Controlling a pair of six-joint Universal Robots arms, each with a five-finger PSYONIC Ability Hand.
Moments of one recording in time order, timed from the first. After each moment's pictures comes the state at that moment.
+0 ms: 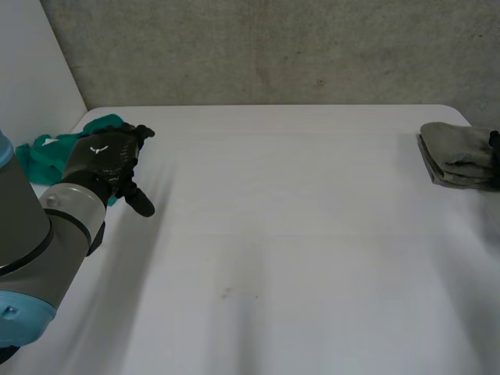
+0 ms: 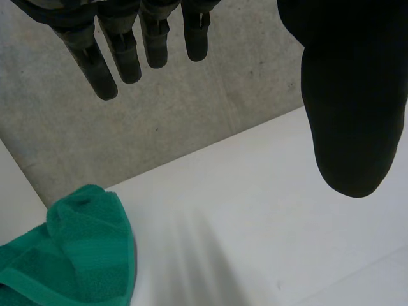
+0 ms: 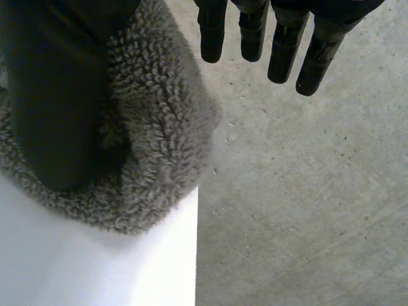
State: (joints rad) left arm 4.30 -1.72 -1.65 3.21 -1.70 3.22; right arm 1.39 -0.24 0.34 -0.04 1.45 2.58; left_hand 0.19 0.20 0.21 0.20 0.05; right_hand 0.20 0.22 0.21 0.23 0.07
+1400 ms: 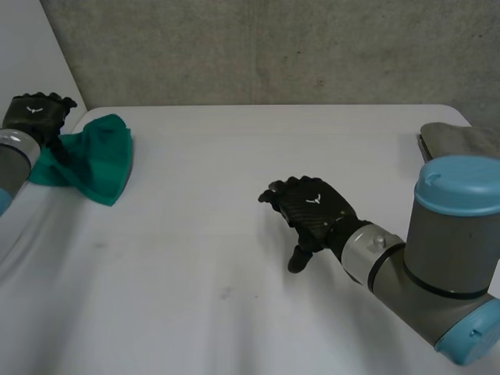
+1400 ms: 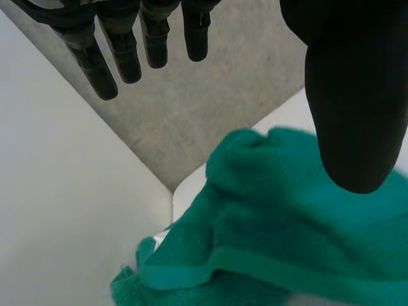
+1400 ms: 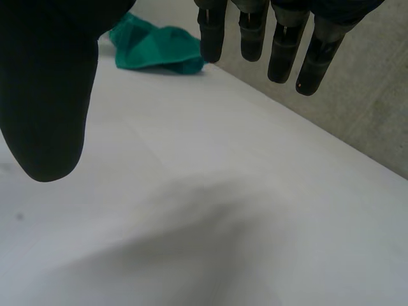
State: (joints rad) left arm 4.75 -2.27 -1.04 3.21 -1.41 3.56; right arm 2.11 -1.20 1.61 -0.09 1.27 2.90; left_hand 0.19 0.20 0.21 0.20 0.05; right_hand 0.20 0.22 0.21 0.23 0.07
